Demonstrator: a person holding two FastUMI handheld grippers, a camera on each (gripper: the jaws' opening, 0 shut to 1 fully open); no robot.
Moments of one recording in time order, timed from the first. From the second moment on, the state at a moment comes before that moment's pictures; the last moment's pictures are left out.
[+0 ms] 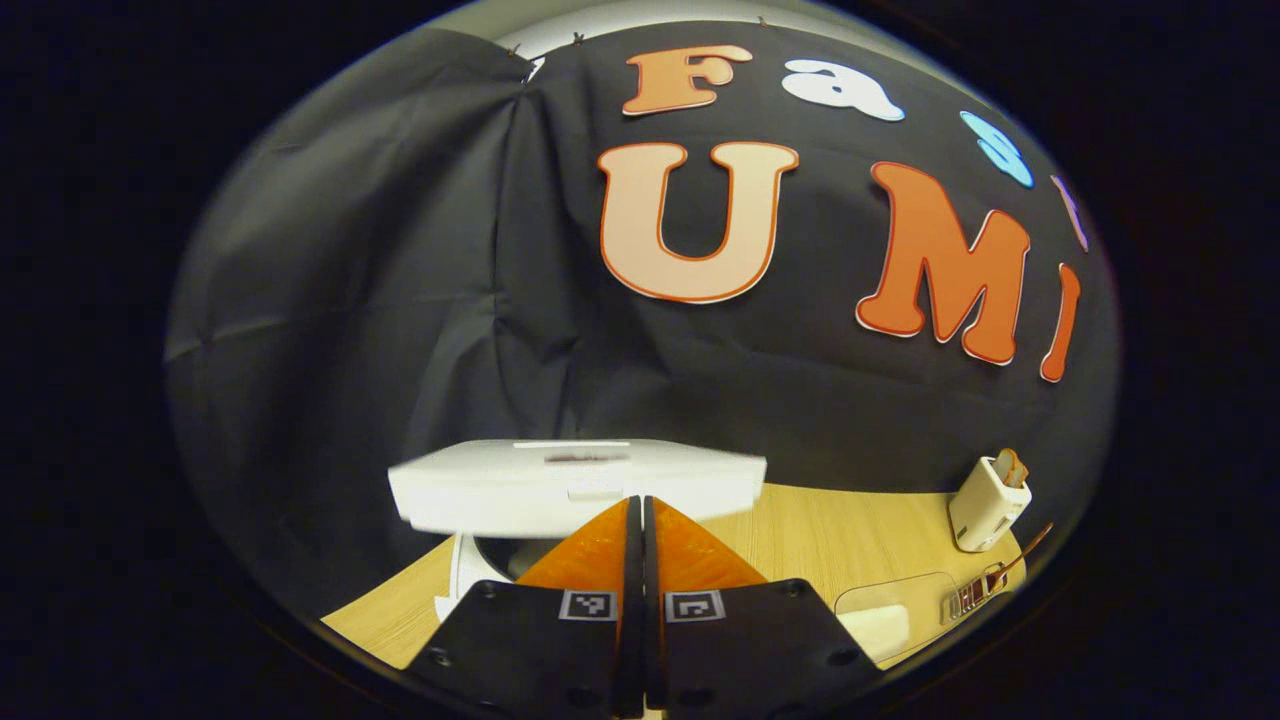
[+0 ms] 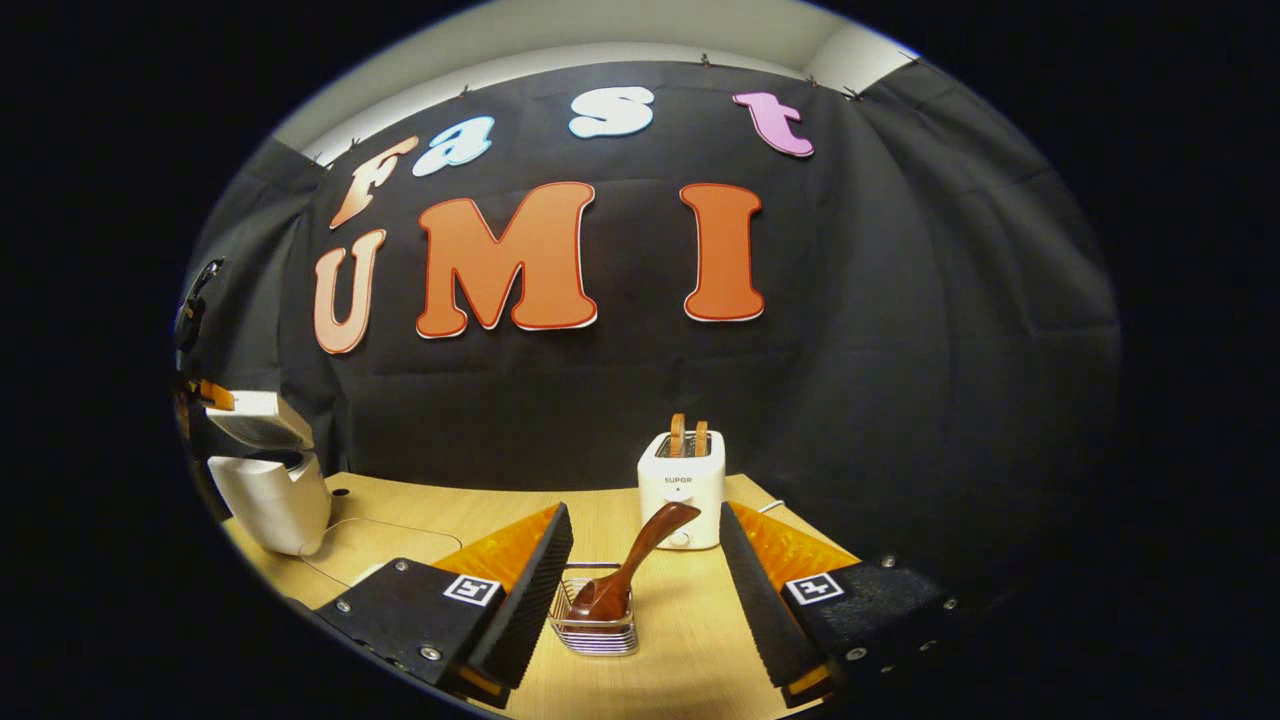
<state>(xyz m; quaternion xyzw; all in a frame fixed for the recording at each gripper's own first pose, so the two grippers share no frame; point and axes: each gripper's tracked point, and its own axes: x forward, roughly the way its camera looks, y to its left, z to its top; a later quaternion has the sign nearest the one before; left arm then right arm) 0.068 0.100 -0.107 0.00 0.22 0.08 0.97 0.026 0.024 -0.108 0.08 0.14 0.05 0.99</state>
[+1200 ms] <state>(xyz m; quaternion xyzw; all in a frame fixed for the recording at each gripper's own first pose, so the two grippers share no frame) 0.043 0.067 -0.132 0.03 0.22 0.06 0.97 0.097 0.050 -0.212 0.33 0.26 0.07 0.91</state>
